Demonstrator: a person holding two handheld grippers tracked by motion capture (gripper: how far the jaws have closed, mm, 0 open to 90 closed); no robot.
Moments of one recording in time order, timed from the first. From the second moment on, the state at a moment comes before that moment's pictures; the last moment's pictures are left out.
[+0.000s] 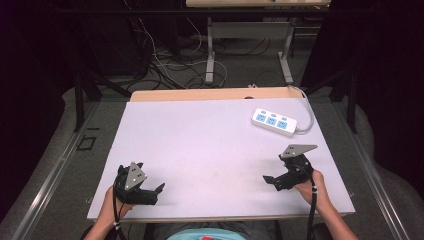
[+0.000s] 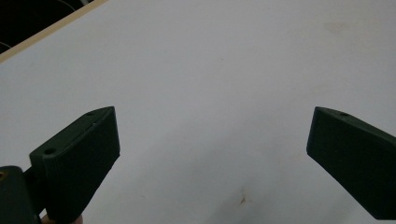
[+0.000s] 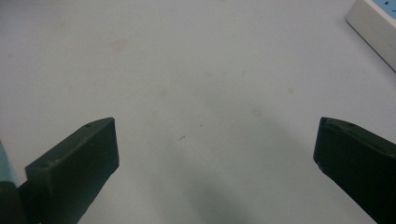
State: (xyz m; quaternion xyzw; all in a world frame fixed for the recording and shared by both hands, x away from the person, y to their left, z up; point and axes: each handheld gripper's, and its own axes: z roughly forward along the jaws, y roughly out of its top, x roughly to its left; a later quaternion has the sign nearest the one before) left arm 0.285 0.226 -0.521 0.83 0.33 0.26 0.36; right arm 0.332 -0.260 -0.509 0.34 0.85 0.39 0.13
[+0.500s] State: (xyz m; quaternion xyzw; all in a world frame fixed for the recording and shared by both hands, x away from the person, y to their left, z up) left arm 0.285 0.226 -0.521 0.83 0.33 0.27 0.35; right arm 0.315 -0.261 -0.516 0.33 0.85 0.38 0.14
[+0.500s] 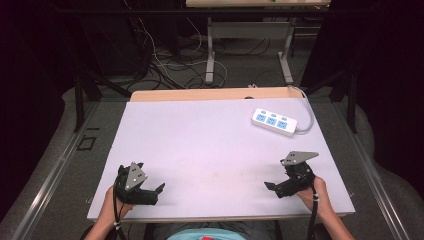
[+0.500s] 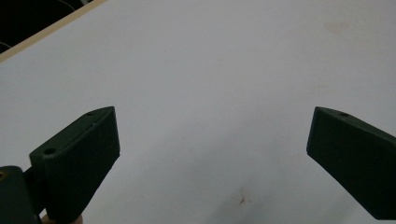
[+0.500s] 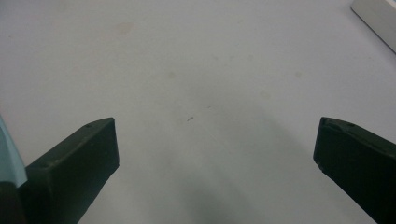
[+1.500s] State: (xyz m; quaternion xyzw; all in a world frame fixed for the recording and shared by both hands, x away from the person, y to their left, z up) left arm 0.285 0.225 -0.522 0.84 0.33 0.26 0.35; right arm 0.300 -0.265 -0.523 0.33 0.86 0.36 0.15
